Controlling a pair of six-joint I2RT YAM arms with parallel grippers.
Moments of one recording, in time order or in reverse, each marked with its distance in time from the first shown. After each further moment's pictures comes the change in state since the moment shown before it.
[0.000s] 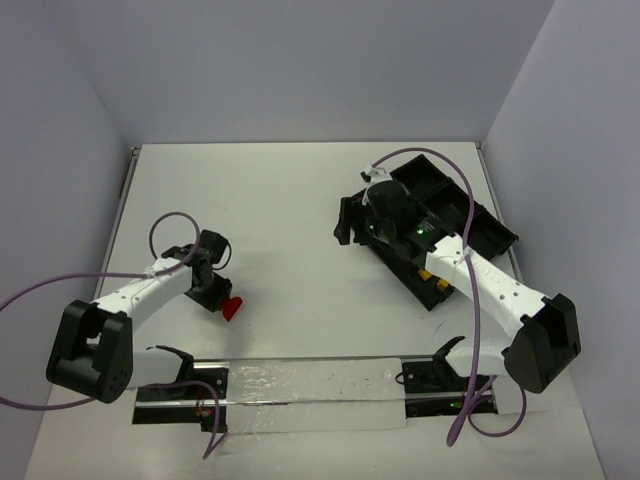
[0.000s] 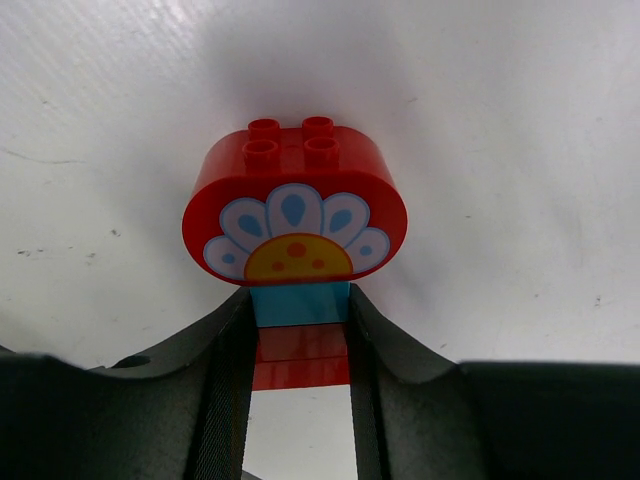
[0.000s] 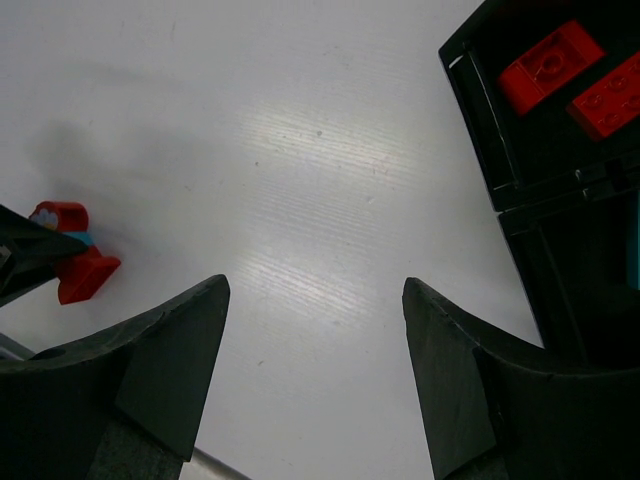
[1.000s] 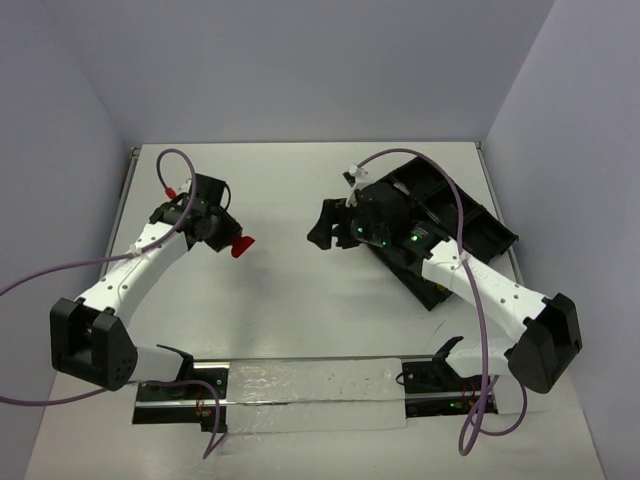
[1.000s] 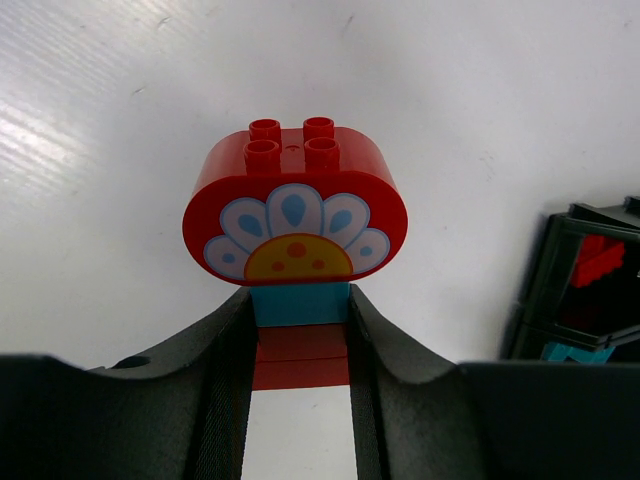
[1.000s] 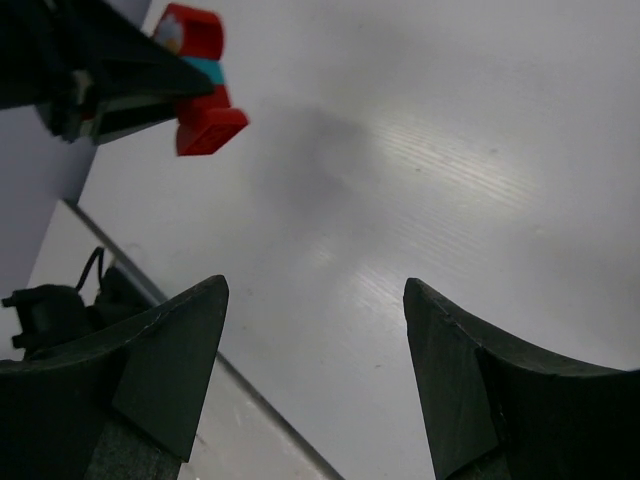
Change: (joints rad) left arm 0.000 0.063 0.445 0.028 0.033 0.300; right arm 0.084 -0.012 -0.002 0.141 -0.181 0.086
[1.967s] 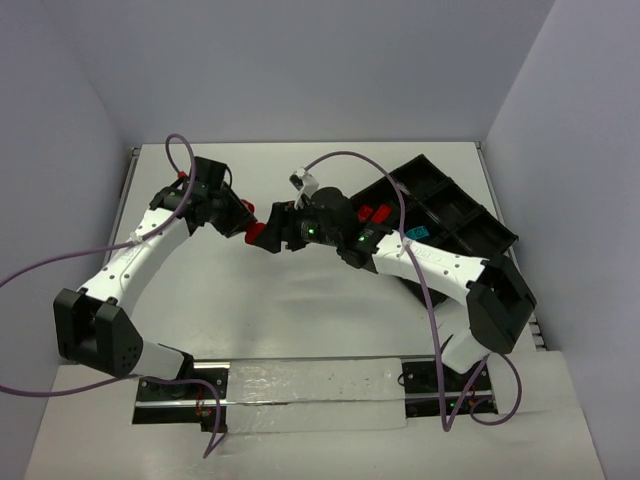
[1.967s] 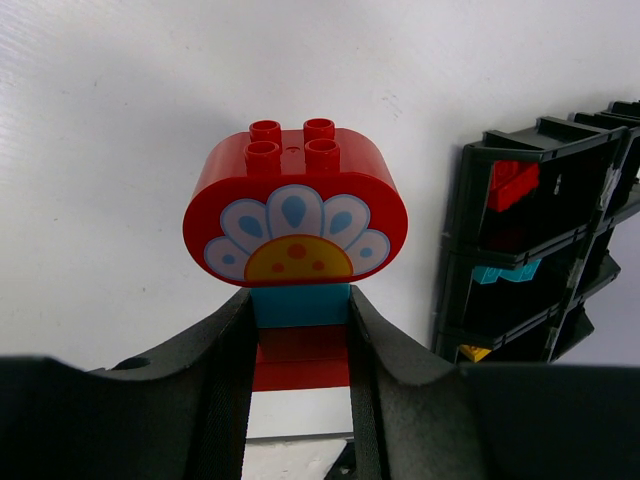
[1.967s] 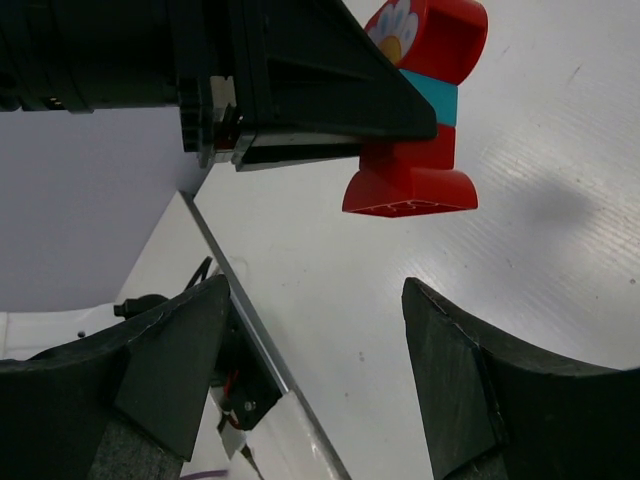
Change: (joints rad) left arm 0.000 0.070 0.149 -0.008 0.191 0.034; right arm 0.174 0.294 0.094 0.379 -0.096 0.126
